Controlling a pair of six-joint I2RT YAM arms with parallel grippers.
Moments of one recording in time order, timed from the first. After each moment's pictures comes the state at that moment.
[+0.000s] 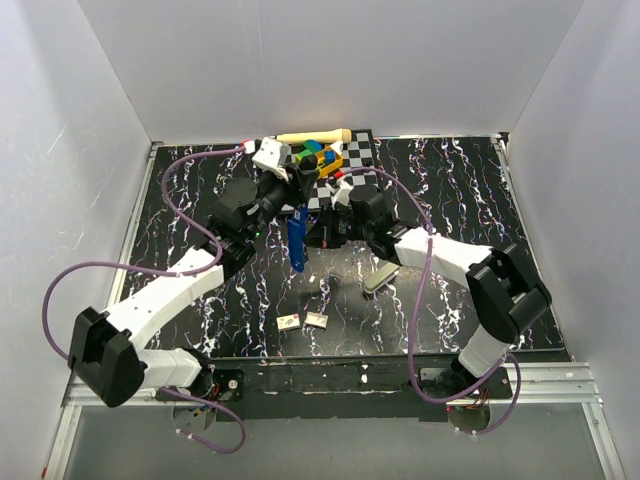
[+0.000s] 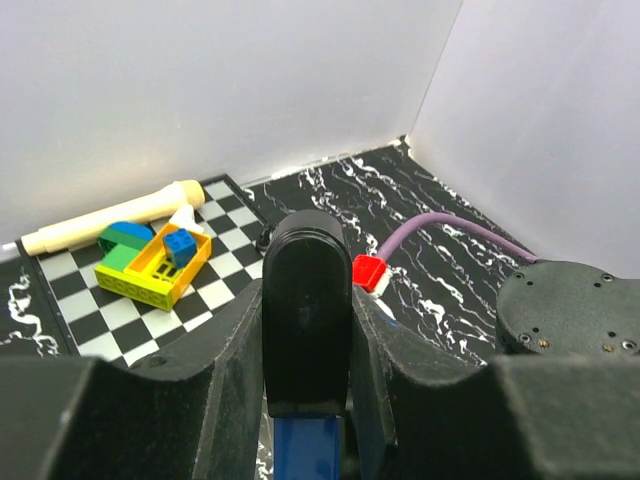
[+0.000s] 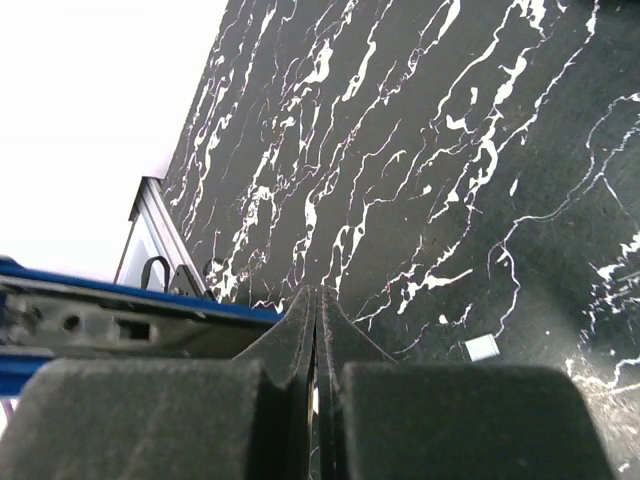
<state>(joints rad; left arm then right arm) -0.64 1.29 1.00 0.38 -0.05 -0.16 0.73 1.68 1.05 0.21 -0.49 0.70</state>
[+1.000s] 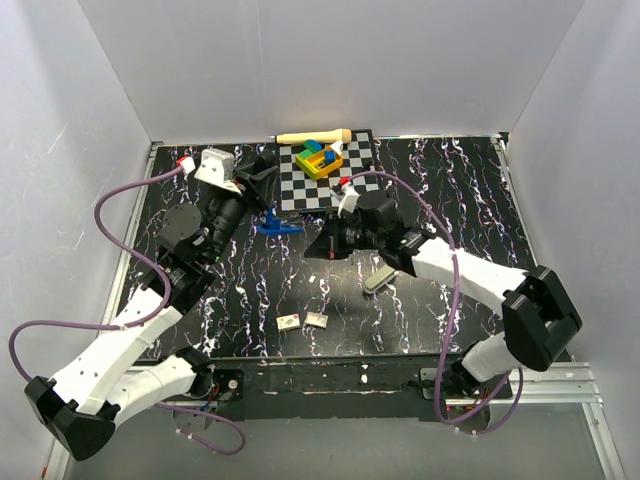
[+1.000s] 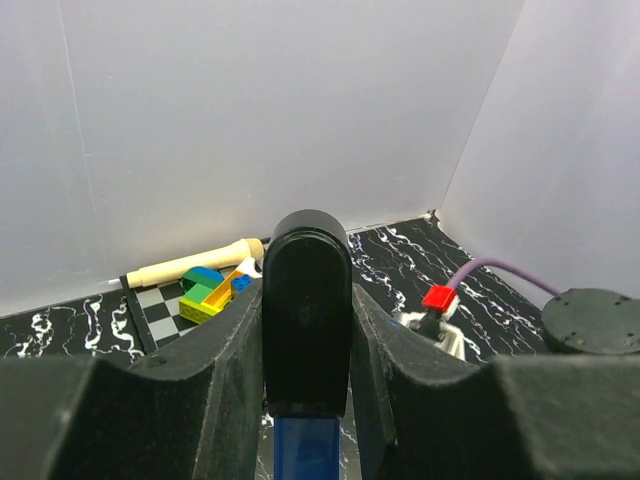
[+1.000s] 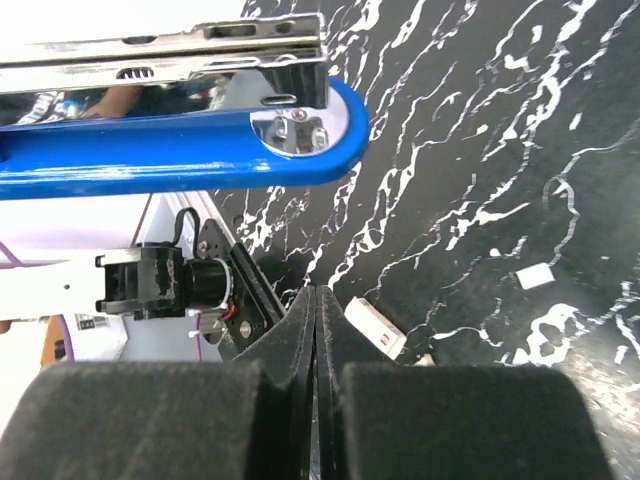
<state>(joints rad) -0.64 0.93 0.98 0.20 -0.17 -0.10 0.76 1.45 0.99 0.02 -0.47 0.66</state>
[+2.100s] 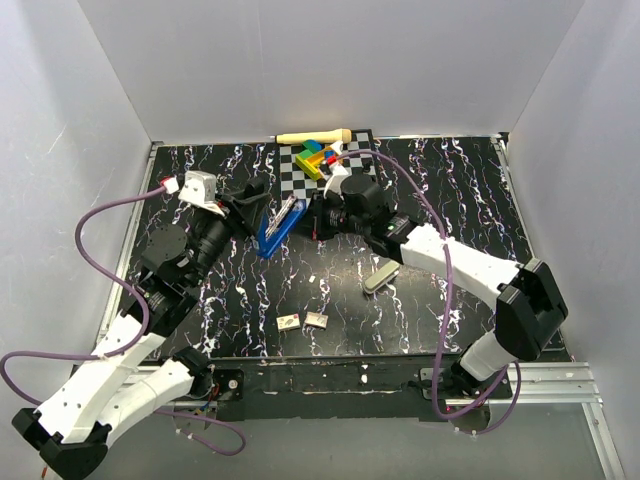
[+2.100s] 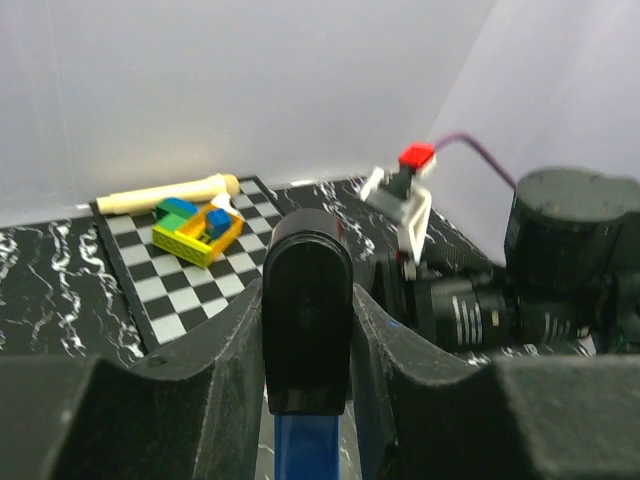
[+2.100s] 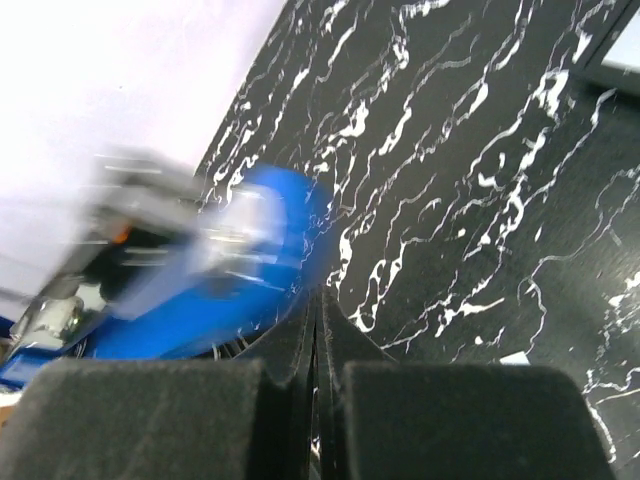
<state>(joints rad) -0.64 0.75 0.91 0.01 -0.14 -0.23 0.83 1.55 1.19 -0.02 -0.29 0.65</state>
